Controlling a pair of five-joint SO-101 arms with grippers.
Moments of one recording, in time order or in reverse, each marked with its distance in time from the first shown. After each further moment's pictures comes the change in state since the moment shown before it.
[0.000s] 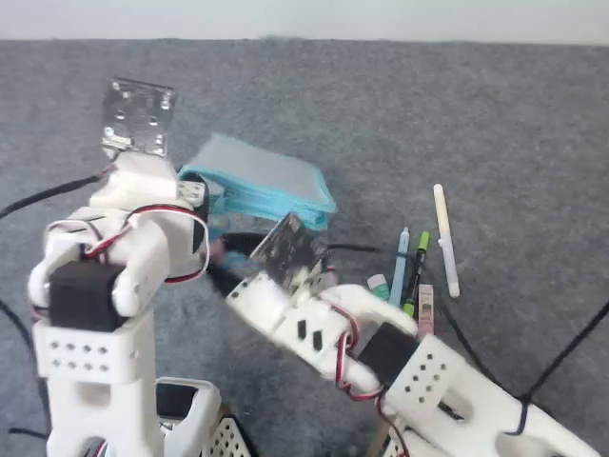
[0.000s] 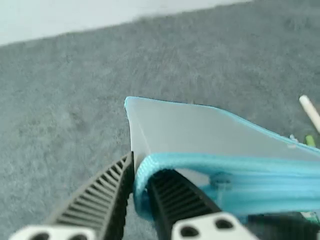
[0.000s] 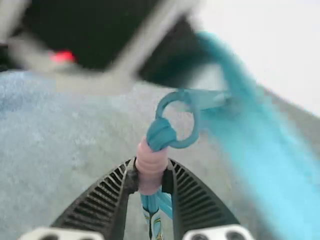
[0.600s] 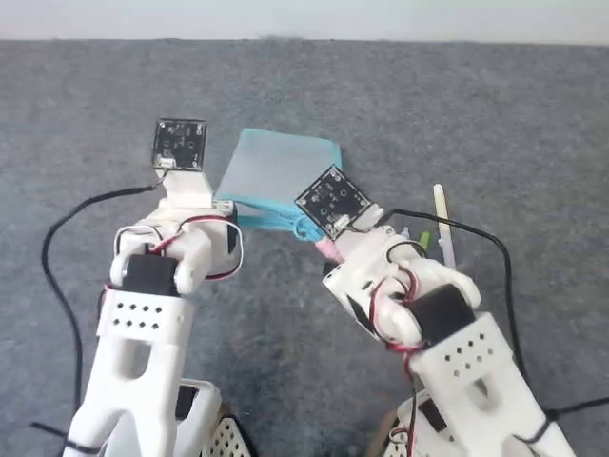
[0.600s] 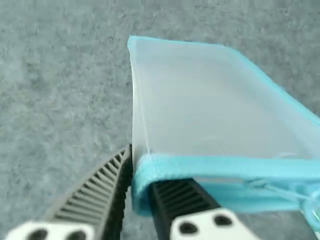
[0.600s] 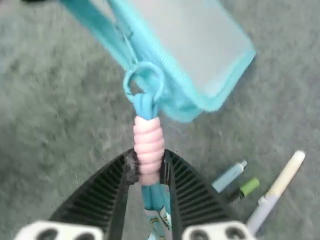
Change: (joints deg) left arm 0.5 -0.1 34.4 -31.4 8.4; right arm 20.1 0.9 -11.5 42.7 14.3
